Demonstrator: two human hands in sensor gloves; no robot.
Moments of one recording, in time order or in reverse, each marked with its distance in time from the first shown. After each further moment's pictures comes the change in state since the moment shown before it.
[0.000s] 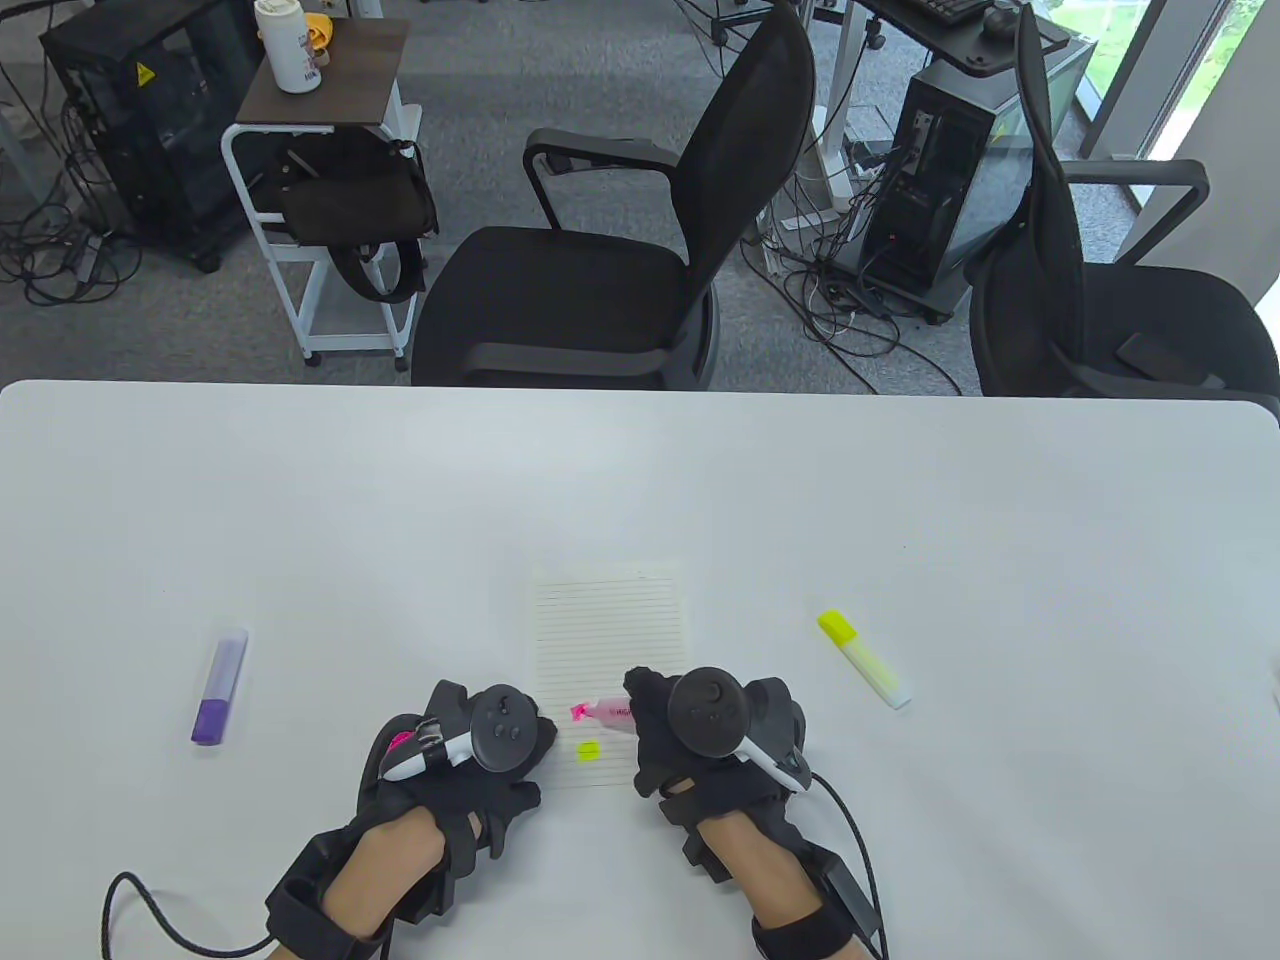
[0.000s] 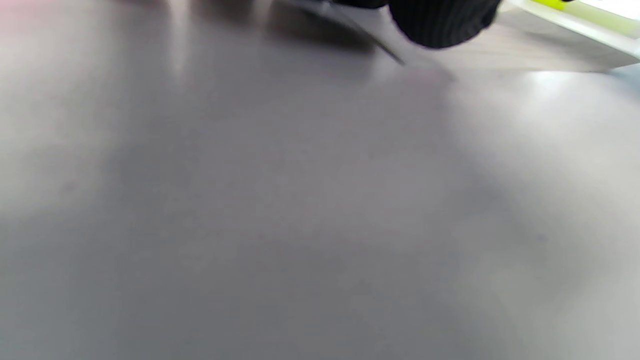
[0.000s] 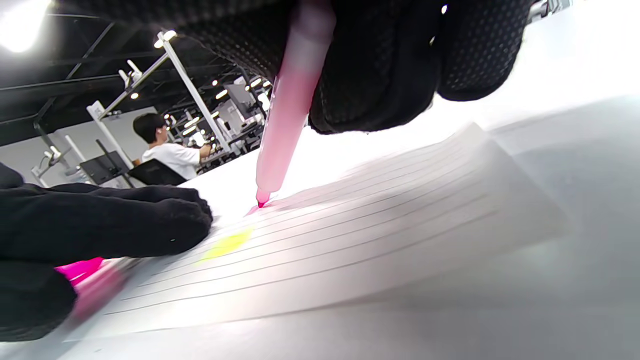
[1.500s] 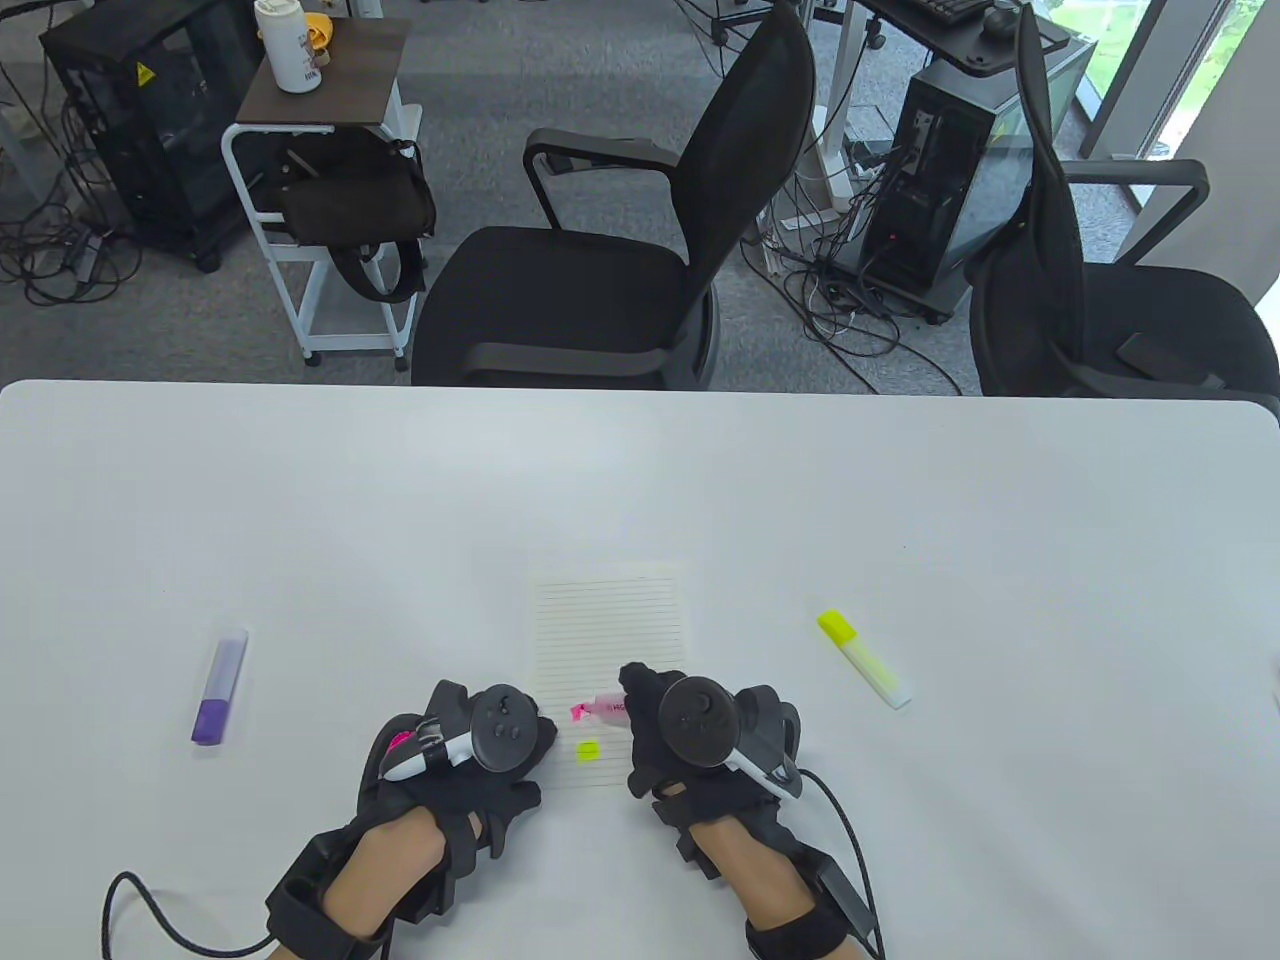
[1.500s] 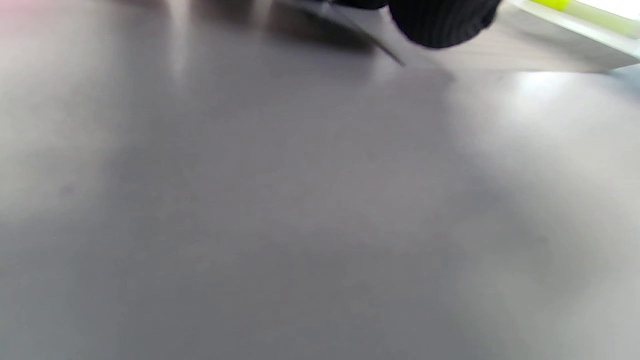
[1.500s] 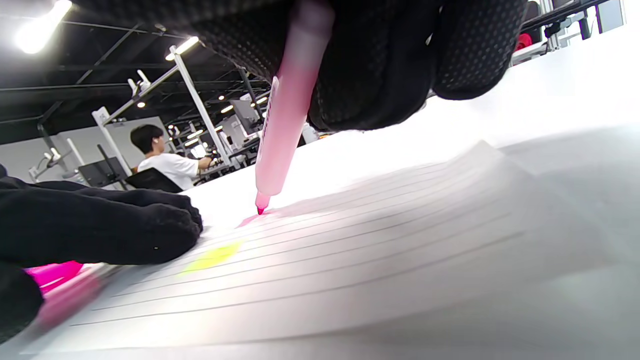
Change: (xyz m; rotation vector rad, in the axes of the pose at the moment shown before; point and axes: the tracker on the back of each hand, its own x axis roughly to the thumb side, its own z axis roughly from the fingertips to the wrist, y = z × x) left_hand 0.000 0.000 0.001 0.002 0.001 -0.001; right_hand 0.005 0.005 0.001 -0.092 -0.014 0.069
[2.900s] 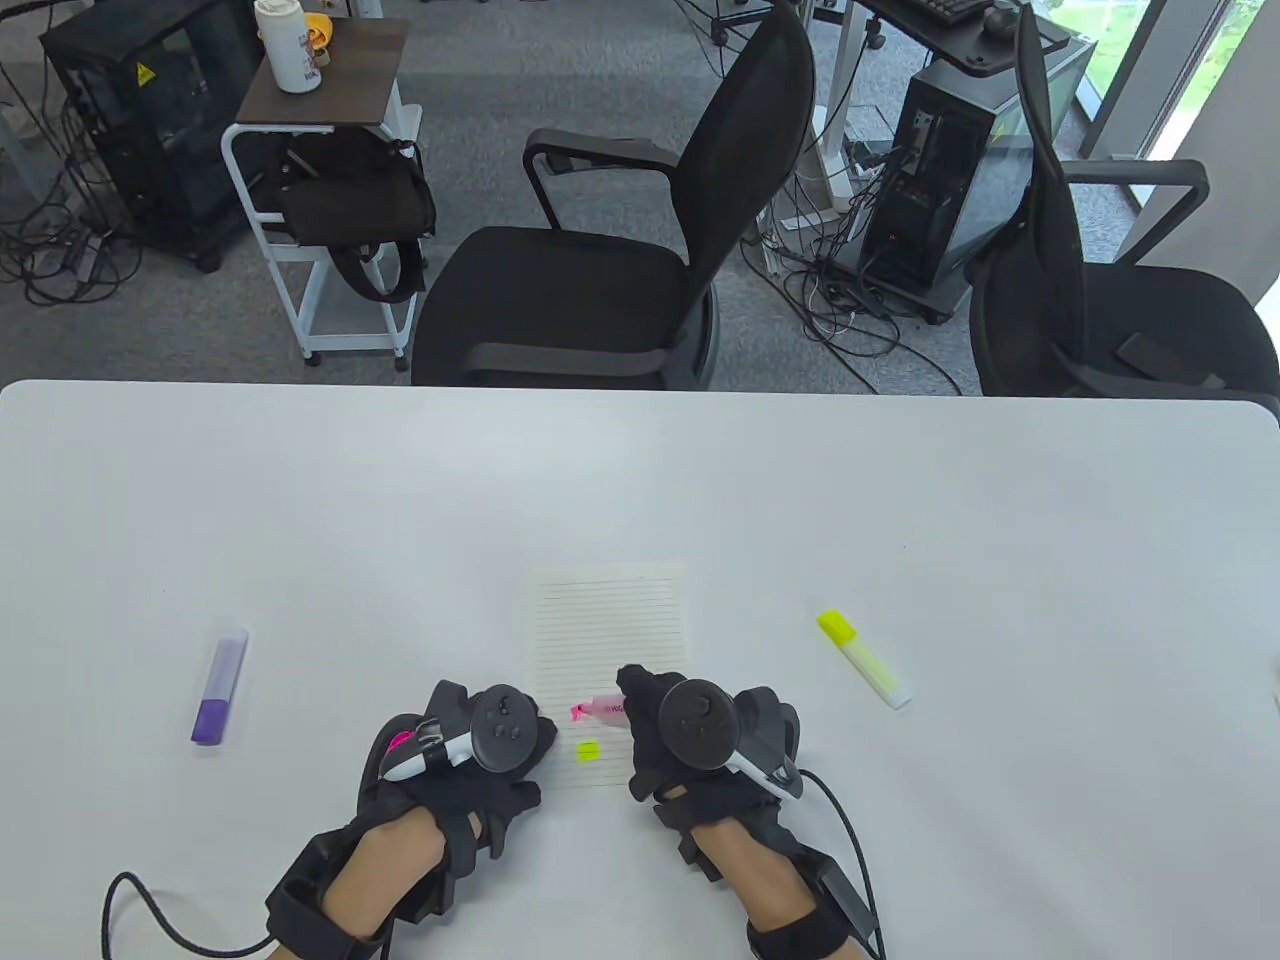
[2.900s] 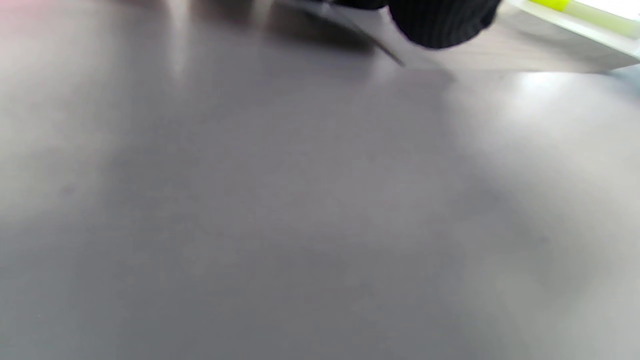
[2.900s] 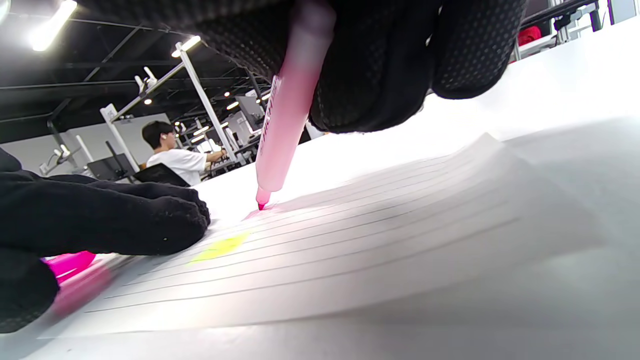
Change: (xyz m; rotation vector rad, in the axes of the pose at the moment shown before) left_hand 0.000 0.000 0.000 0.002 0.000 -0.001; right_hand 0.001 -0.002 0.003 0.024 -0.019 -0.015
